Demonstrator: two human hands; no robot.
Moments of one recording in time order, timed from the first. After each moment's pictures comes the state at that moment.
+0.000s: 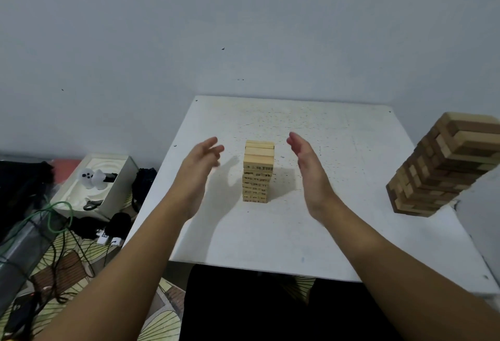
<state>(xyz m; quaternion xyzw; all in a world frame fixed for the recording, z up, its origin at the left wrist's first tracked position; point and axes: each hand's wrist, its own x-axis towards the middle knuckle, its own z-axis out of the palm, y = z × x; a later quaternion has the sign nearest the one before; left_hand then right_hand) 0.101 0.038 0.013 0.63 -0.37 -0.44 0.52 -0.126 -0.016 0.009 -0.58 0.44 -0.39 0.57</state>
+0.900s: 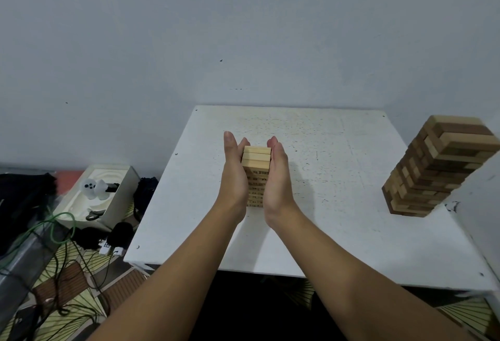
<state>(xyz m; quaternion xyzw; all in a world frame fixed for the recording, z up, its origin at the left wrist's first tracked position) 0.007 0.032 0.047 0.59 -0.25 -0.47 0.60 -0.065 0.037 0.066 -0.39 0.39 -0.46 0.69</state>
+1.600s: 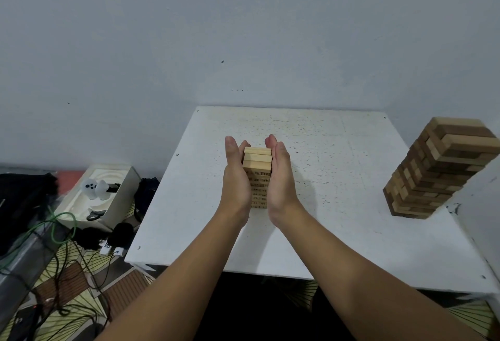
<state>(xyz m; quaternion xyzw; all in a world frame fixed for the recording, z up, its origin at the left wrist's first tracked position) 0.003 0.034 0.043 0.60 -0.26 -0.44 0.61 -0.072 0.036 0.072 -0.40 0.41 -0.45 0.69</state>
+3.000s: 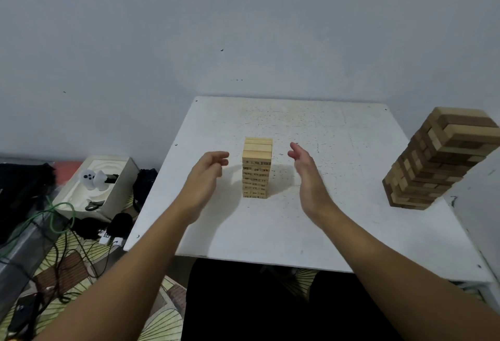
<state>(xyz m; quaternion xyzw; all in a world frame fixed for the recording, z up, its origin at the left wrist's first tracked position) 0.092 0.049 -0.002 0.68 -0.43 -0.39 0.44 -0.132 -0.003 -0.011 -0.60 0.48 -0.38 0.52</state>
